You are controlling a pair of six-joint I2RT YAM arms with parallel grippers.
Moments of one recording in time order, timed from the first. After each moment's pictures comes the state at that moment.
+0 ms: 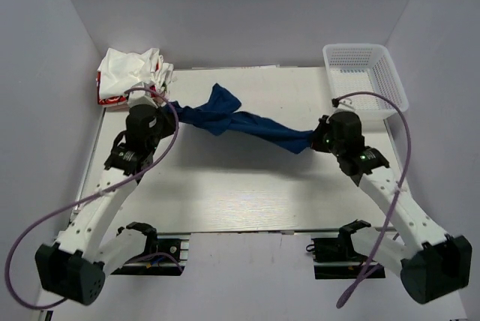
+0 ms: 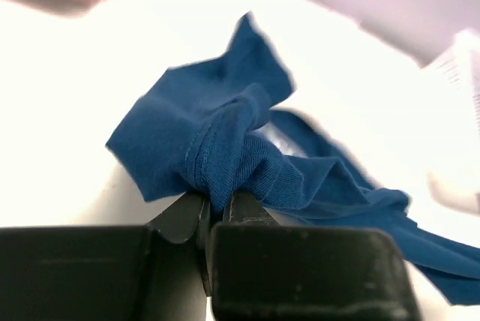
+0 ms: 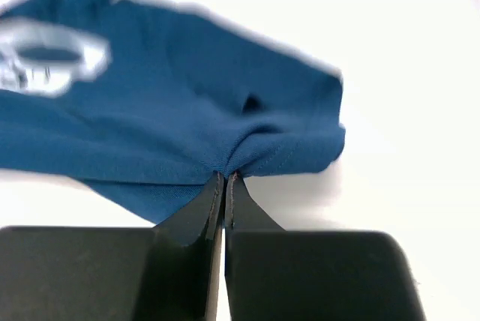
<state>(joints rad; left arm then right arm) -0.30 1.03 0.89 -0.26 -0.23 -0.58 0.37 1.03 0.77 -0.34 0.06 0.43</state>
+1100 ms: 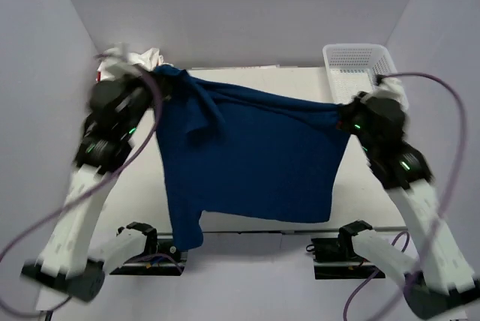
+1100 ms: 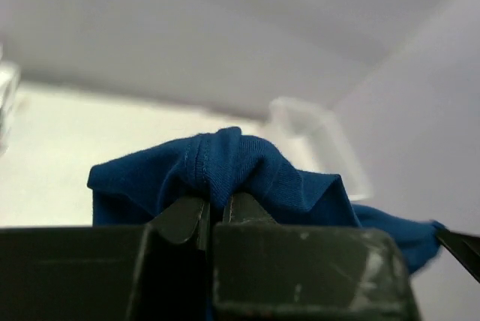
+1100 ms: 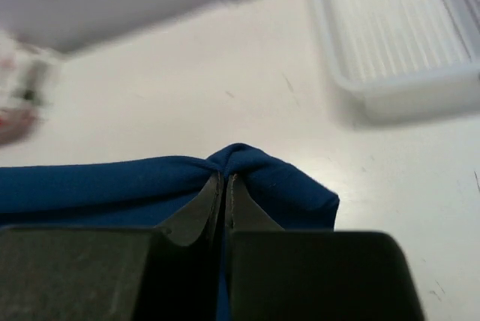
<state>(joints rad) -0.32 0.88 1.35 -0.37 -0.02 -0.53 0.37 0.77 1.22 -0.65 0.24 0.40</state>
